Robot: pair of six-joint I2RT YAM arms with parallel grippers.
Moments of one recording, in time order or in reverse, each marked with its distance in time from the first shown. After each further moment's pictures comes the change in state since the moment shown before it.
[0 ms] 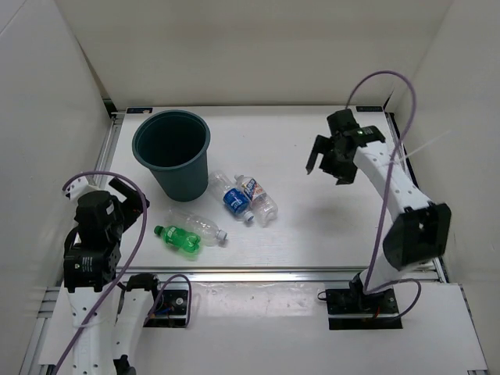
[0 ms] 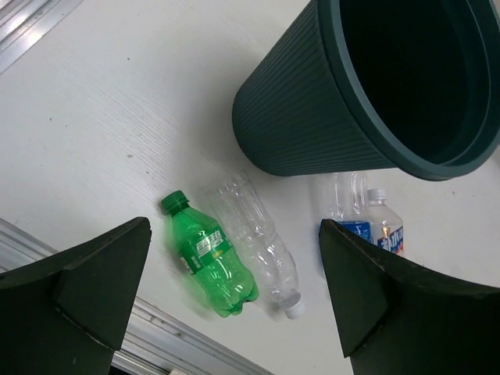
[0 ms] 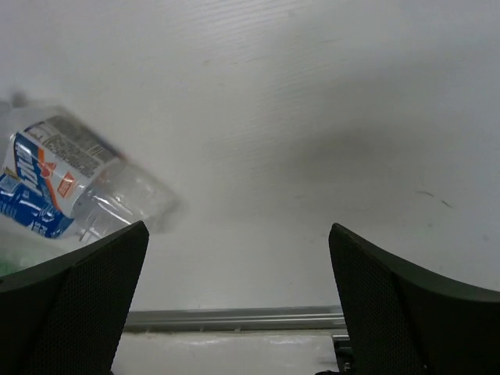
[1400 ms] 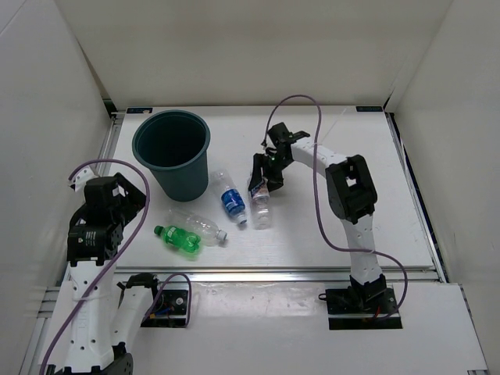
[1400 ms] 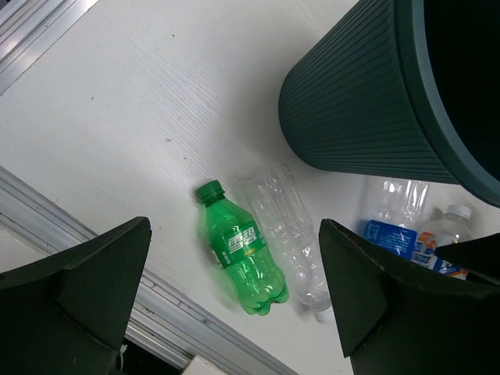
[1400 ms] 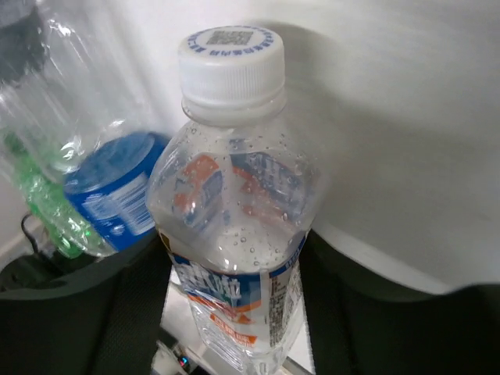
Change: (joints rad) left arm -0.001 0.147 0.026 -0.052 -0.075 0.003; right arm 0.221 0.682 0.294 0.257 -0.641 -0.142
